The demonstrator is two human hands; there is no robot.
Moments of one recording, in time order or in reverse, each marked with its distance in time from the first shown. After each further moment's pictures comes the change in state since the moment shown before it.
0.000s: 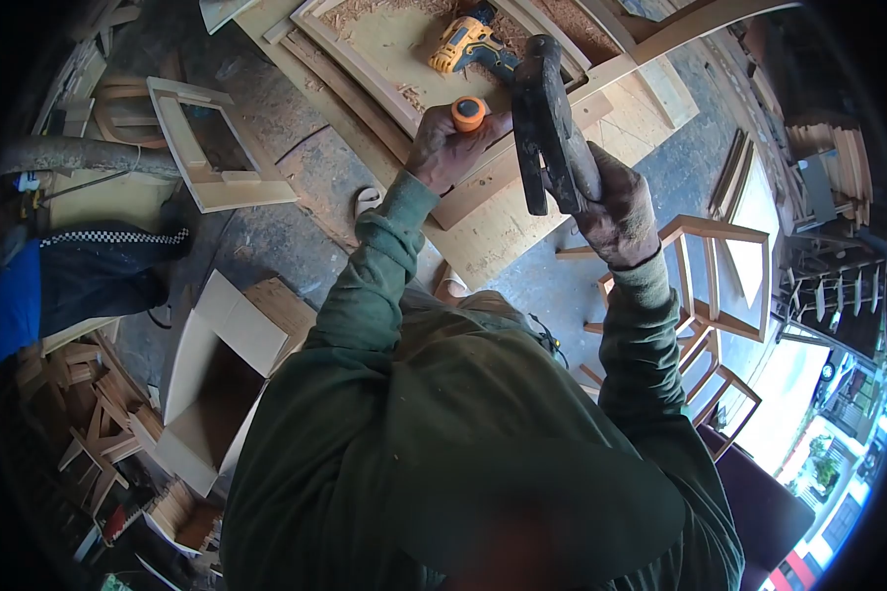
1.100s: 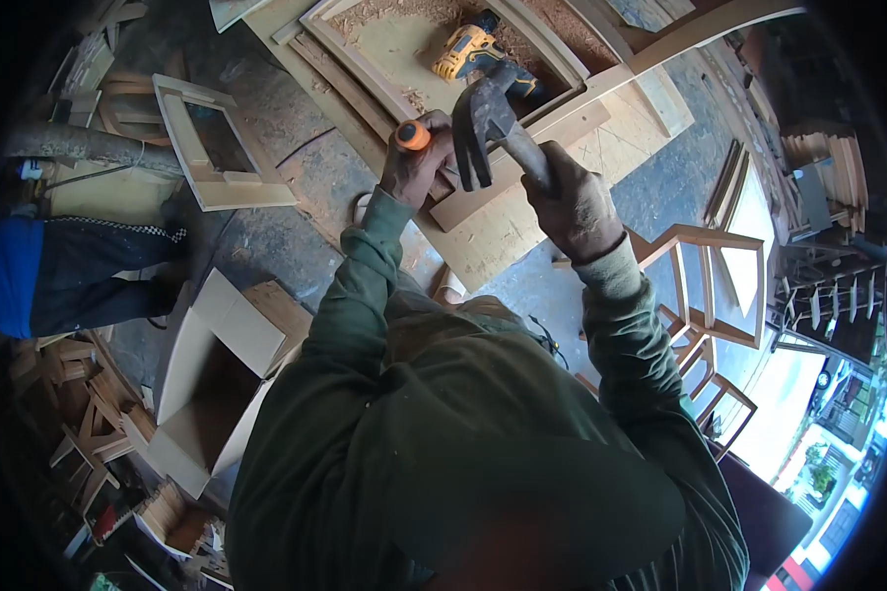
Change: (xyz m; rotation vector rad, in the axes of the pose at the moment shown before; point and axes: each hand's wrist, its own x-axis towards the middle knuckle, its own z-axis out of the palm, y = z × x) left_hand -0.031 -0.008 -0.017 -0.289 0.184 -0.089; right_hand 0.003 0.008 0.032 -0.328 -0.014 -0.037
